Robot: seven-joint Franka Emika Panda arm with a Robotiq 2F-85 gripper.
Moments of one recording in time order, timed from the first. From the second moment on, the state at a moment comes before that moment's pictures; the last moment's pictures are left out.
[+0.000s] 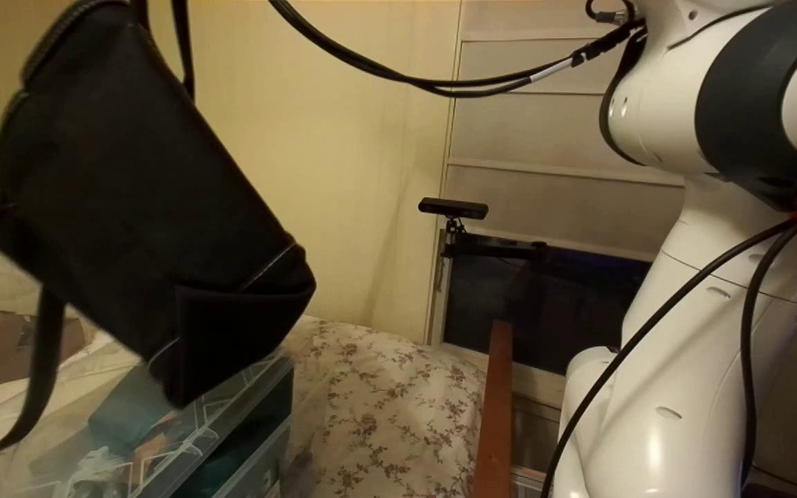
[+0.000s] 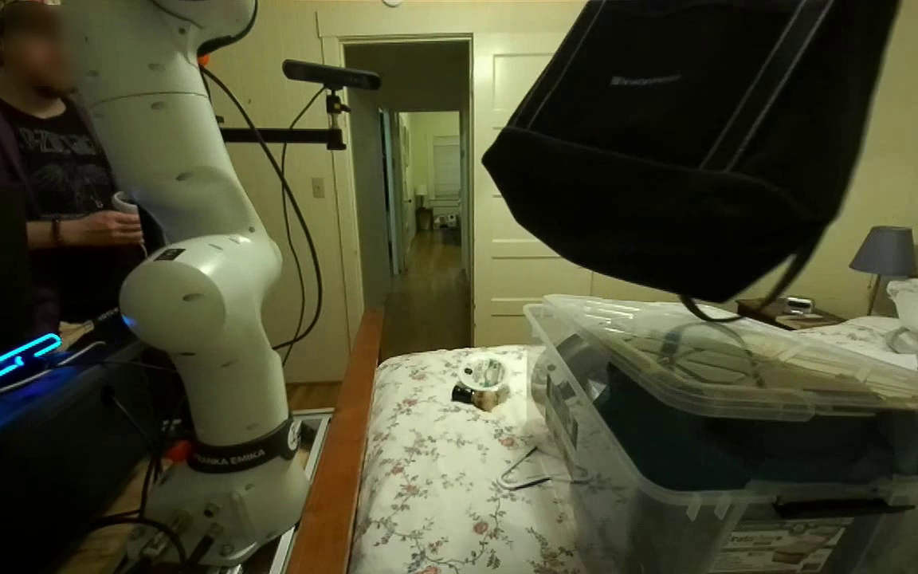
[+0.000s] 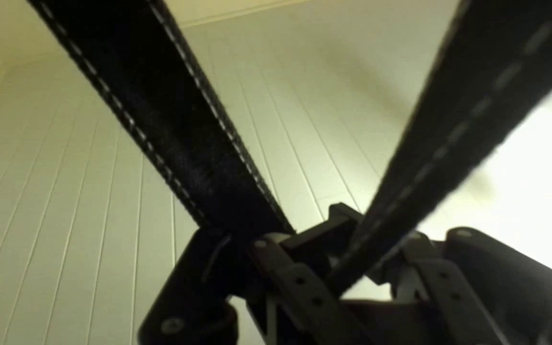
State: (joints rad) arm 0.02 -0.18 0.19 -1.30 1.47 3.26 -1.35
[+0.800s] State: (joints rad) arm 0.03 0.06 0.04 -1.29 2.23 2.72 -1.84
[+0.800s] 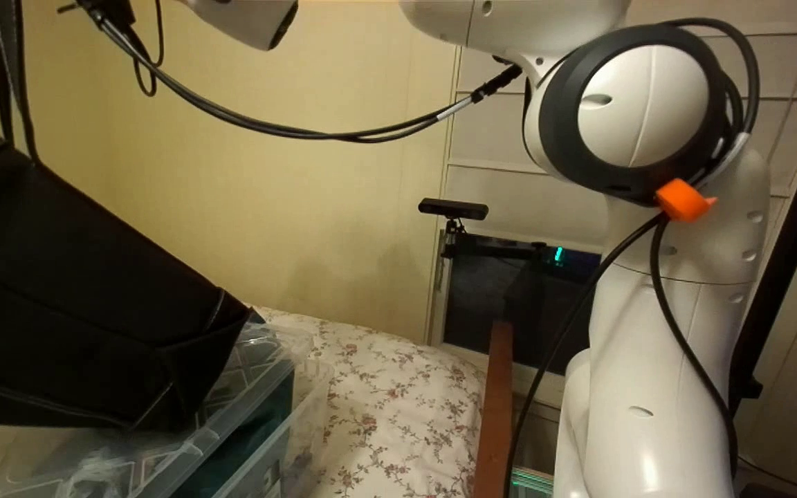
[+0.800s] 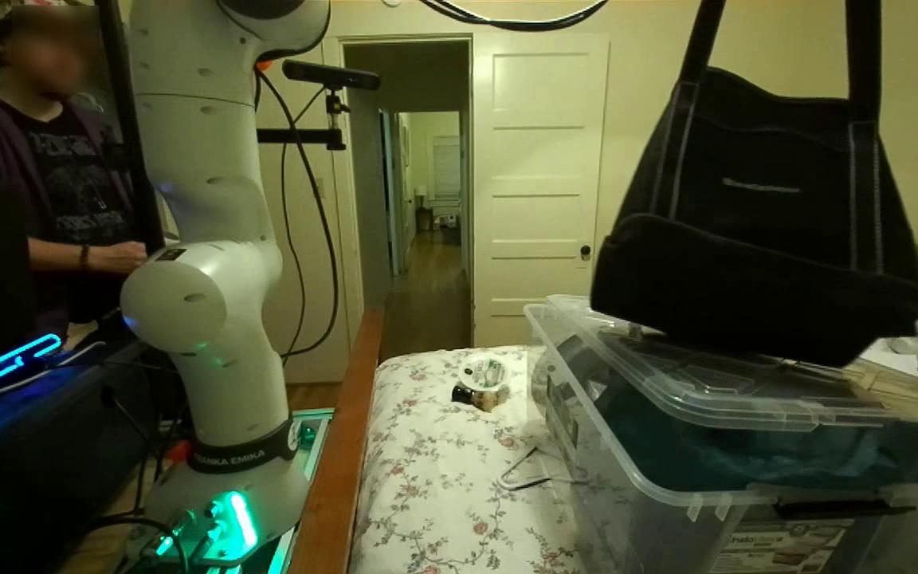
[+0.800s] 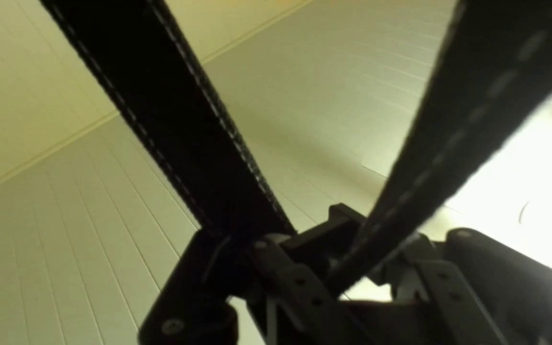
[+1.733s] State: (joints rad) arm -0.16 -0.03 -0.18 -1.72 1.98 2.68 -1.89
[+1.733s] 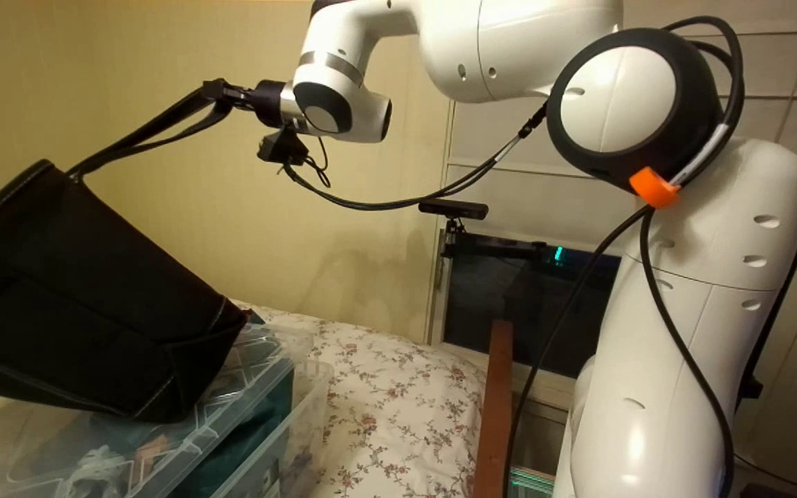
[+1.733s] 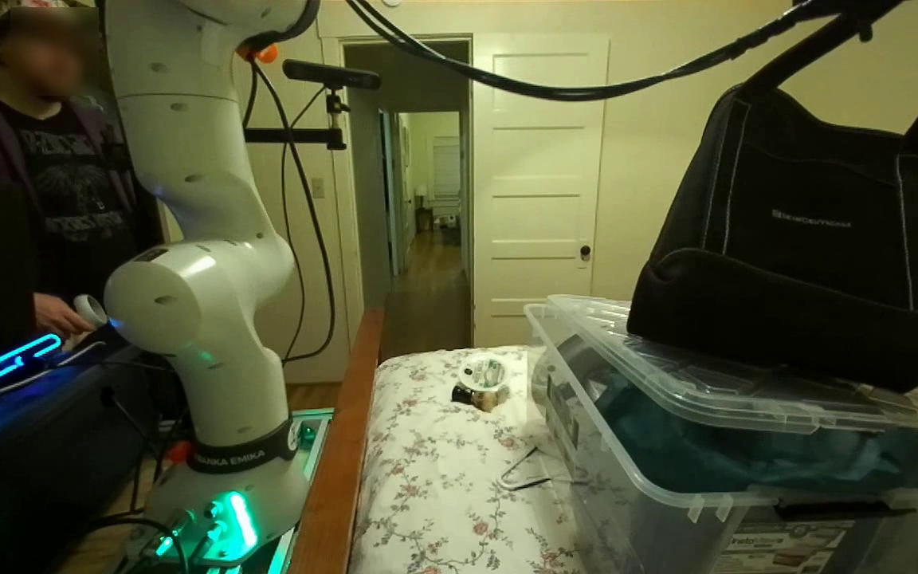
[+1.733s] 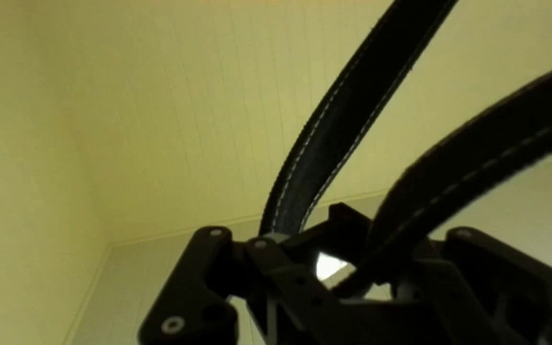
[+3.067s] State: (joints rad) arm -0.18 0.01 -0.21 -2.05 1.40 2.73 -1.65
